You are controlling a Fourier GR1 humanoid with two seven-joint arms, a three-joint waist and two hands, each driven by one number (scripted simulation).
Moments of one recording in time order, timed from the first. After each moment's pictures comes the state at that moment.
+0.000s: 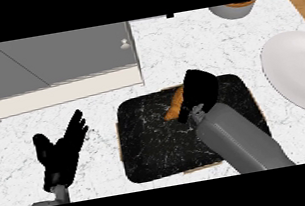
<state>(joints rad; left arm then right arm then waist) 0.01 0.13 -0.10 -1.42 0.14 0.07 0.20 -0.61 -0.05 0.49 -1.06 0.90 -0.02 1.07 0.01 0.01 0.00</state>
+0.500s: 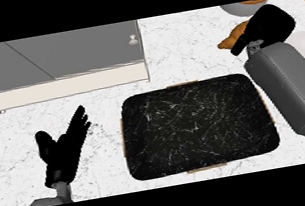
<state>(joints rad) -0.01 0.13 -0.11 -1.43 0.13 0.06 0.20 -0.82 -0.29 0.14 -0.90 1.08 -0.18 1.15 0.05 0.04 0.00</state>
